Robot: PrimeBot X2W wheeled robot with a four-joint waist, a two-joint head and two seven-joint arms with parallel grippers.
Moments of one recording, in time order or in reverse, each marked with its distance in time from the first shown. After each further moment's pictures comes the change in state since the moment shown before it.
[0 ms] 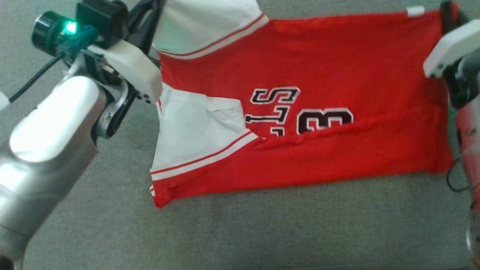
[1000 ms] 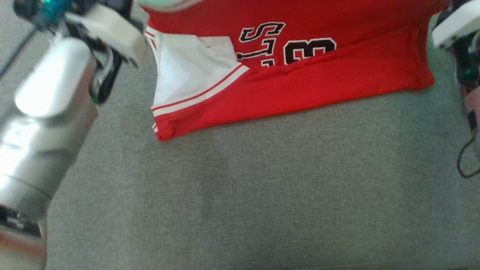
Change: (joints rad) left arm -0.158 -0.147 0.033 0.467 0.015 -0.160 -0.285; right arm -0.078 -0.090 0.303 -0.091 0.432 0.000 -0.148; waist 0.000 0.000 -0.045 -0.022
